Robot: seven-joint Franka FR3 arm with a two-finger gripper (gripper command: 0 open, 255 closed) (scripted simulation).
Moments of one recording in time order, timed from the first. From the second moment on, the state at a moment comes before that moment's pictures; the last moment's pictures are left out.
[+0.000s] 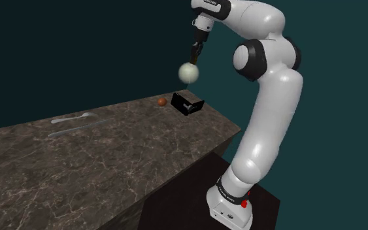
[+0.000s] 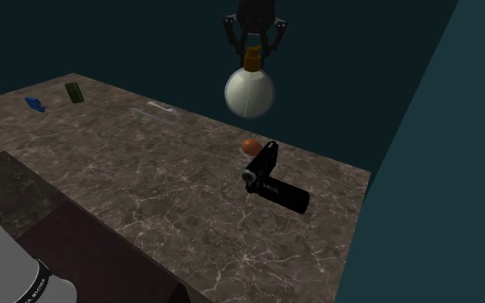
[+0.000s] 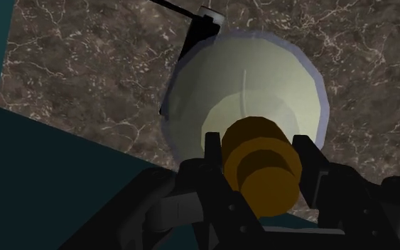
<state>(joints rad) -0.10 0.24 -0.50 -1.33 0.14 1.50 -0.83</state>
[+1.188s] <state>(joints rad) 0.18 -0.08 -0.29 -1.71 0.02 1.61 -0.36</state>
